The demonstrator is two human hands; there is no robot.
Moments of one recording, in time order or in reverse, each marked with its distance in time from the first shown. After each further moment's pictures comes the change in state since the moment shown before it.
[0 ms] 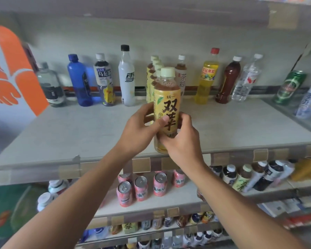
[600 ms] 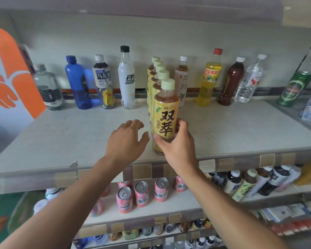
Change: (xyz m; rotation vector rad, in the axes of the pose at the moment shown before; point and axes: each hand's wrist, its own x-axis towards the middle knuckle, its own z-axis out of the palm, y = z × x) left_hand 0.008 -0.048 -0.024 0.954 0.083 0.033; right_hand 0.016 0.029 0.033 -0.053 0.066 0.027
